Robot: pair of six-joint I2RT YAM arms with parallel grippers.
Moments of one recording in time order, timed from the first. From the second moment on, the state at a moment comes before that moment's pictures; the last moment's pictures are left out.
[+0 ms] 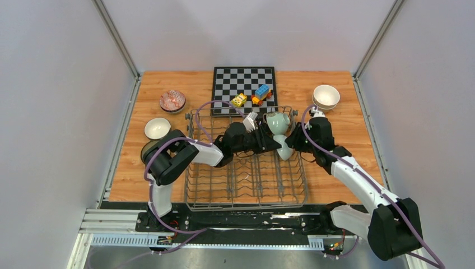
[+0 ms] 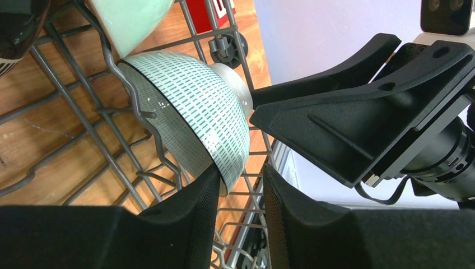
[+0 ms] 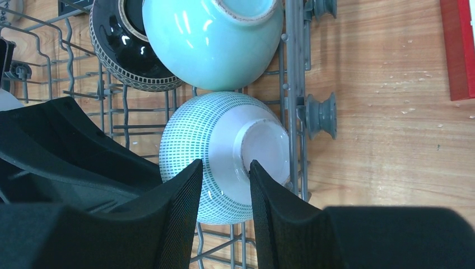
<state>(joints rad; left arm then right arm) -0.82 1.92 0.88 0.84 0.37 -1.12 0.32 1.07 0.63 -0.16 -0.07 0.52</state>
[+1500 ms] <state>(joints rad) -0.83 1.98 0.91 1.04 0.40 -1.20 0.31 0.97 0.78 -0.29 -0.08 0.53</state>
